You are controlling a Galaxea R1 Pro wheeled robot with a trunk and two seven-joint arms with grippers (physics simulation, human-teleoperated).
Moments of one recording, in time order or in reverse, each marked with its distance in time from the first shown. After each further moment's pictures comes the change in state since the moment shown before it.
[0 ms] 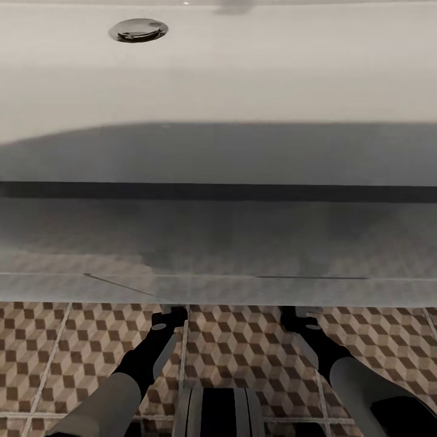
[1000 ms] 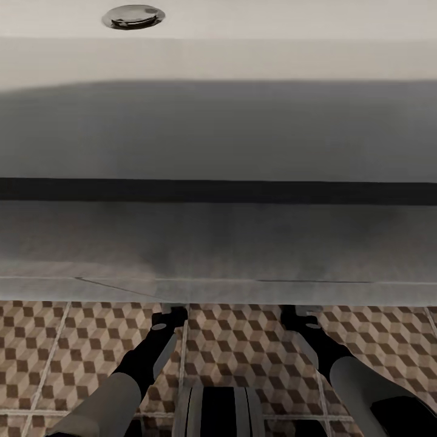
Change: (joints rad) left arm 0.000 -0.001 0.000 0.000 0.000 0.000 0.000; right arm -0.001 -0.001 -0.003 -0.010 0.010 0.000 0.001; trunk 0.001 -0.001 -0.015
